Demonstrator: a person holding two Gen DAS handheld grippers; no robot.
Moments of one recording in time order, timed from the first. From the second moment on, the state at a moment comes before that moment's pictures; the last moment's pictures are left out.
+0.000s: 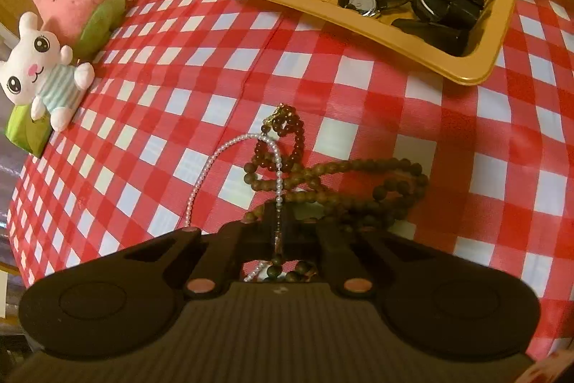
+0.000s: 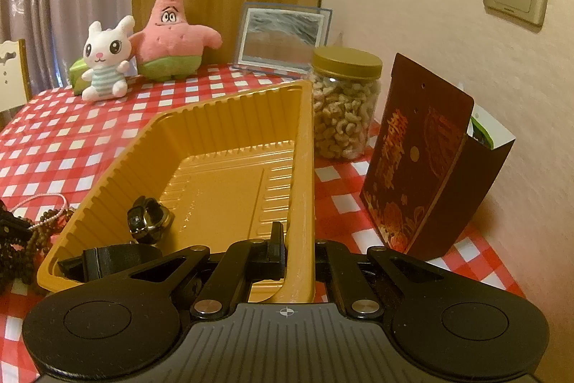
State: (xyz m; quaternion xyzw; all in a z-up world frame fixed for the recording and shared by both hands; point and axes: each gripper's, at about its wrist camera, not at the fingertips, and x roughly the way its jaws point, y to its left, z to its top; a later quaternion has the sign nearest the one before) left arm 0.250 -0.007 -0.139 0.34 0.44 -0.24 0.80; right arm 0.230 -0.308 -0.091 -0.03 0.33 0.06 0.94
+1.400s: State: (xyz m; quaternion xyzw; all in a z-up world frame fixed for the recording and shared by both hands) left arm 0.266 -0.039 0.075 0.04 0.23 -0.32 0.92; right arm 0.239 -0.296 -0.081 -0.05 0.31 0.07 0.95
